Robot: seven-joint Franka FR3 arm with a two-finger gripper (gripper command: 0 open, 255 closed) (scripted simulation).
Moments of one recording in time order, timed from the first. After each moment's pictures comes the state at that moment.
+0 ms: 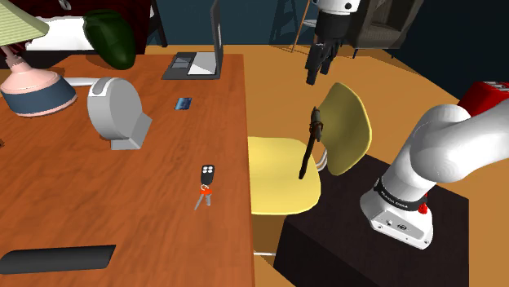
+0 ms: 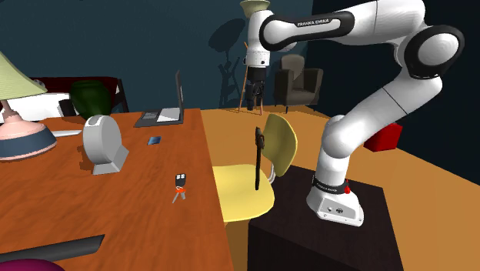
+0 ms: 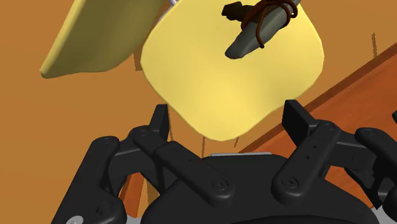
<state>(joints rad) 0.00 -0.74 0.05 -2.42 0.07 1.70 0.00</state>
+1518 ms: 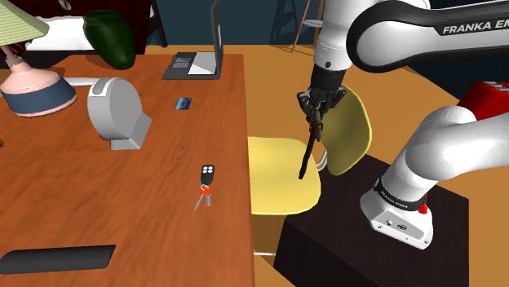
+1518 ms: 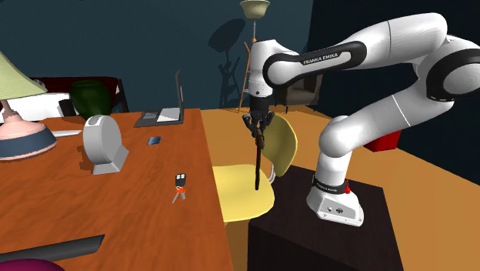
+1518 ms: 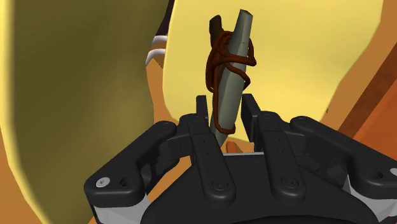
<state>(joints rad) -0.13 -0.91 0.36 -2.71 0.22 1.87 0.67</state>
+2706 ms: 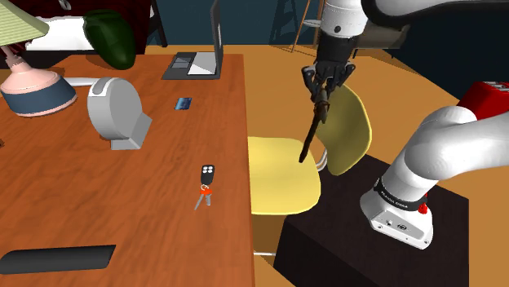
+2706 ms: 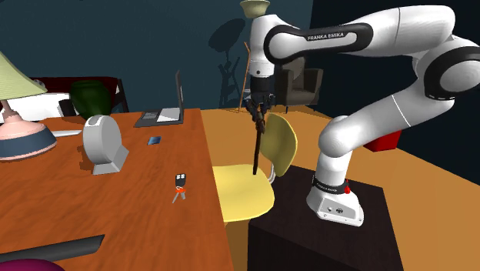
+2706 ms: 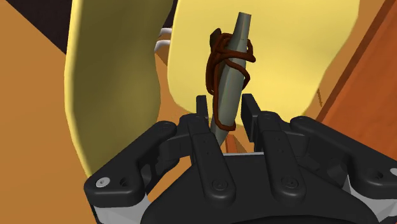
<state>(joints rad) -0.15 -0.90 0.32 -2.53 0.18 1.70 0.66</state>
